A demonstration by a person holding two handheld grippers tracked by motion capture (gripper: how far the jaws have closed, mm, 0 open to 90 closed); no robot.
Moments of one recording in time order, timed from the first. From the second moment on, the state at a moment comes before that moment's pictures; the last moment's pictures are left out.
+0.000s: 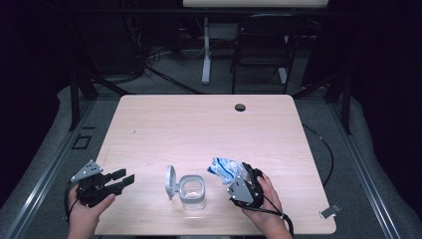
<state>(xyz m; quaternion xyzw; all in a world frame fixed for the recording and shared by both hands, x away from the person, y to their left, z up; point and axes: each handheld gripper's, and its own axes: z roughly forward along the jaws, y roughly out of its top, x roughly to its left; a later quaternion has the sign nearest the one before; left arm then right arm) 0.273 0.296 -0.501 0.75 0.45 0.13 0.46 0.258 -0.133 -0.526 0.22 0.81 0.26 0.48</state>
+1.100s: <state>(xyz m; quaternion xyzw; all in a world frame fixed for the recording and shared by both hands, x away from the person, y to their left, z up) 0.274 0.299 -0.502 0.75 0.46 0.13 0.46 0.255 -0.120 -0.526 0.16 0.83 0.22 0.48</state>
